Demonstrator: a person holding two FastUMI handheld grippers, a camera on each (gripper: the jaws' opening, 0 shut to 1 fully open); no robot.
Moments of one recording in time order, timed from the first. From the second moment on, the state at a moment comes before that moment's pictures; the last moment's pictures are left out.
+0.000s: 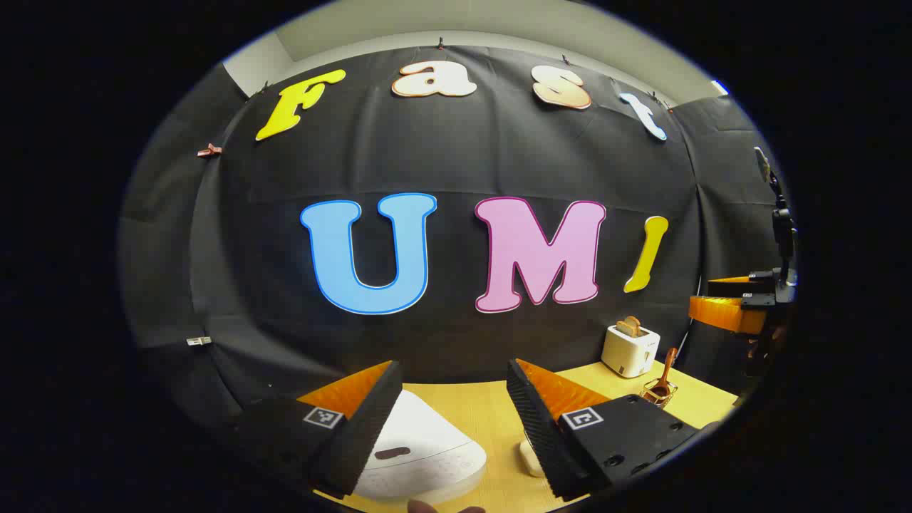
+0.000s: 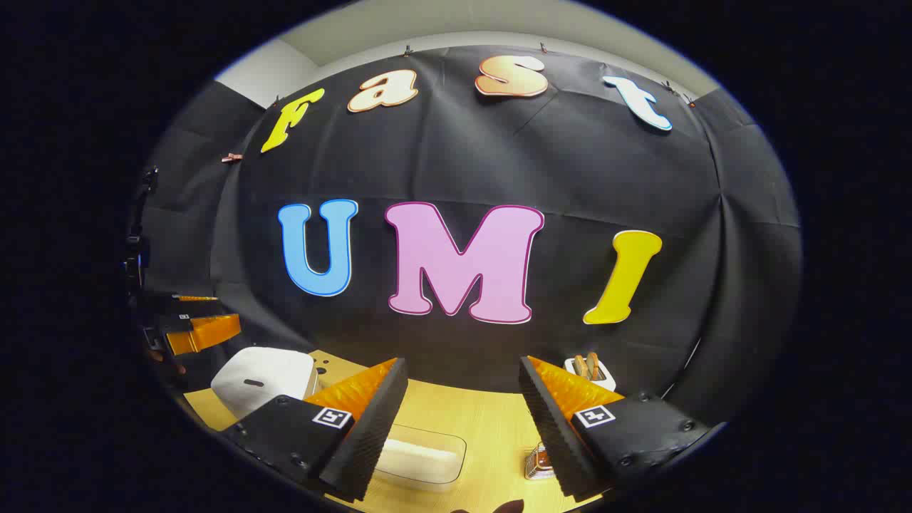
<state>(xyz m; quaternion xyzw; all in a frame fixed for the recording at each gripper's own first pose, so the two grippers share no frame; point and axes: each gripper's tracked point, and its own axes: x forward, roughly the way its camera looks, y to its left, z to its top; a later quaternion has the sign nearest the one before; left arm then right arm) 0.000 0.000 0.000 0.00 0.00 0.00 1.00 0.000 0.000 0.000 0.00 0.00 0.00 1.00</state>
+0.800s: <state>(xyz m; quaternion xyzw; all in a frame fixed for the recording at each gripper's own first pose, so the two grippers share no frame) -0.001 0.003 -0.003 0.00 0.00 0.00 1.00 0.000 0.003 -0.001 -0.01 0.00 0.00 1.00</state>
